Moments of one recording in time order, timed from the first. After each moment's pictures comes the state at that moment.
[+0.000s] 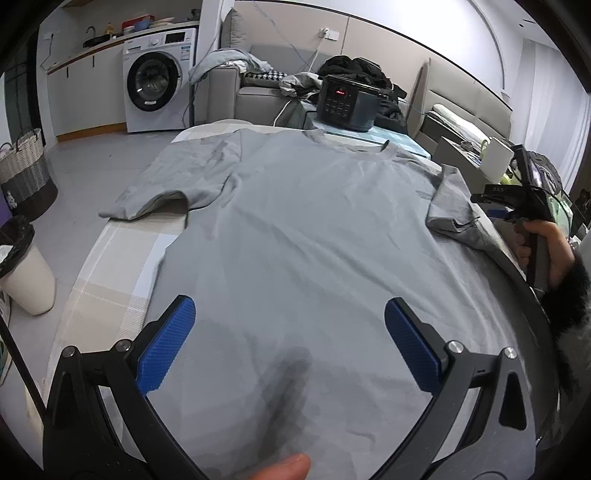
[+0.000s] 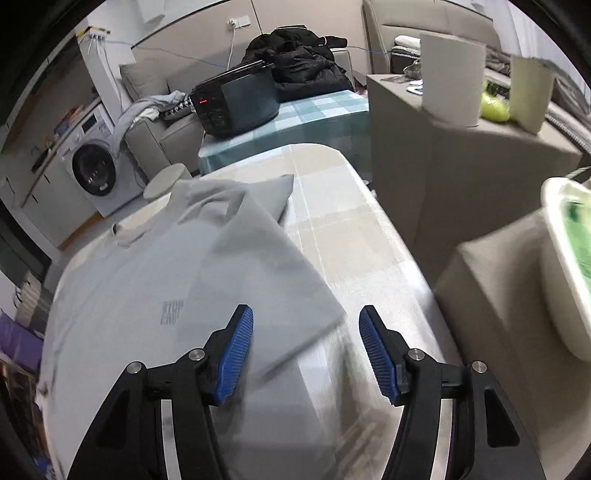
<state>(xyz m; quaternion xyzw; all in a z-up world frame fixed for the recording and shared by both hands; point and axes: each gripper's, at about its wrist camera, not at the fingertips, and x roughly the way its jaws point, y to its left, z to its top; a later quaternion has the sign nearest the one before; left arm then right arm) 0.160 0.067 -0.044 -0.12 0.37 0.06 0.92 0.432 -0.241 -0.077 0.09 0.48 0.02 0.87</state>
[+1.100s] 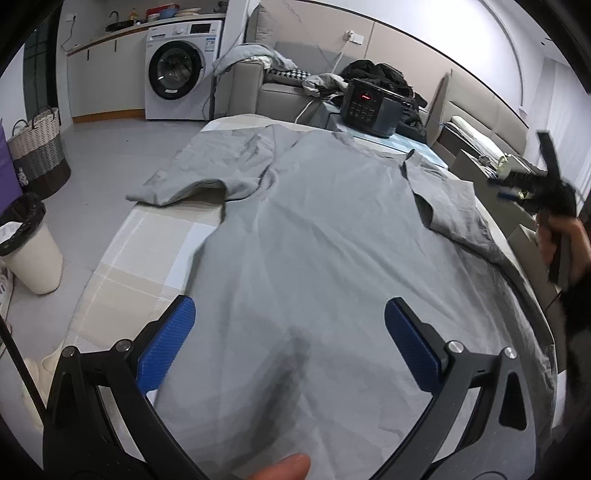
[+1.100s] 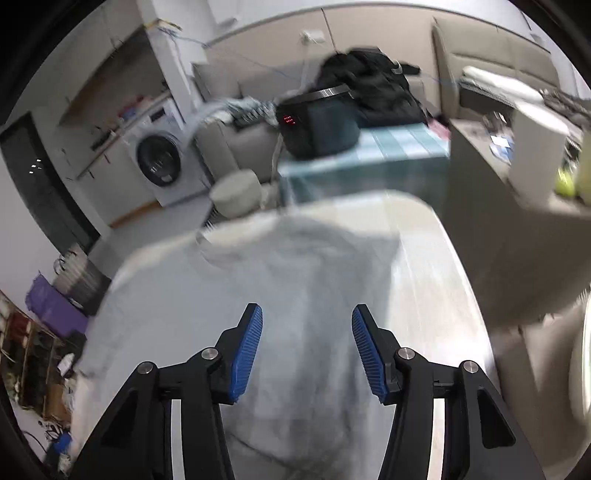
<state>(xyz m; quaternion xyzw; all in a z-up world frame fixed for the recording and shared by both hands) 0.155 0.097 -0.050 -0.14 0.37 0.09 0.92 0.429 -0.191 -0.036 0.07 0.45 0.15 0.88</state>
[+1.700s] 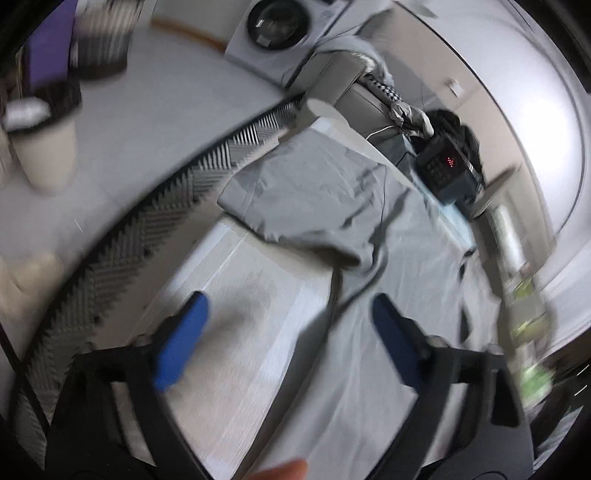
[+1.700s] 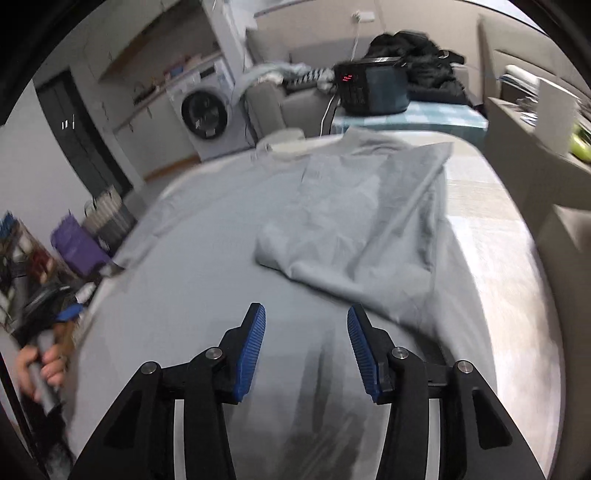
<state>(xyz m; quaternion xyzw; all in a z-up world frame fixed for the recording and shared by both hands) 0.192 0.267 -0.078 -0.40 0.37 0.16 0.83 0.284 -0.173 -0.049 0.06 0.44 0.23 0.87</state>
